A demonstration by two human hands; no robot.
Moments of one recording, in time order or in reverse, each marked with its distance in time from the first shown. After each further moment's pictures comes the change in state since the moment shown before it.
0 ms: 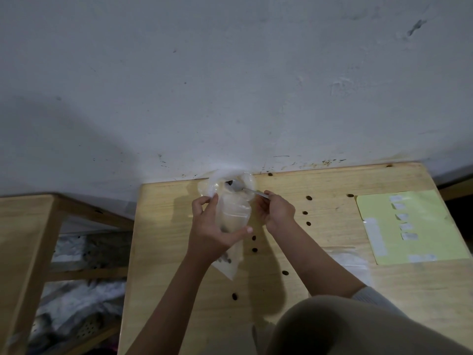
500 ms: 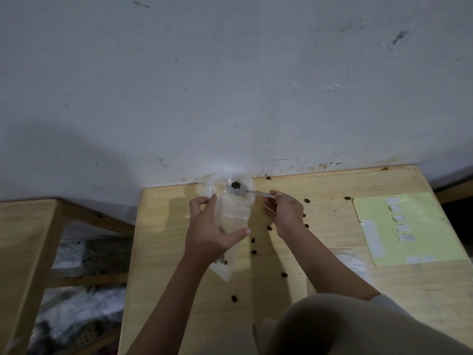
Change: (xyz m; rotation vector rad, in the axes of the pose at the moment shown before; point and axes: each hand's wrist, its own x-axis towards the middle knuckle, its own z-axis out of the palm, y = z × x) left_hand -0.002 0.011 -0.011 0.087 -0.008 0.021; right_hand -0.004 -0.011 -0.019 -0.066 -0.057 -0.173
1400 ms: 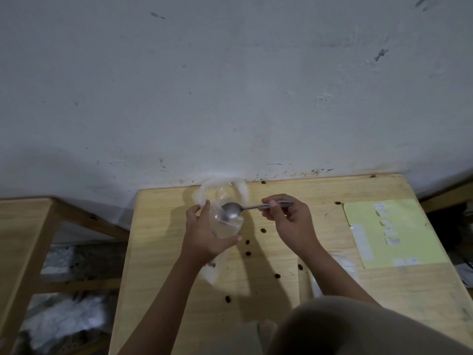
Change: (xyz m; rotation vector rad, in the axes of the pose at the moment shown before) left_hand -0.004 -0.024 0.010 -0.007 -0.126 -0.076; right_hand -0.063 -0.019 -0.042 -0.490 -0.386 -0.697
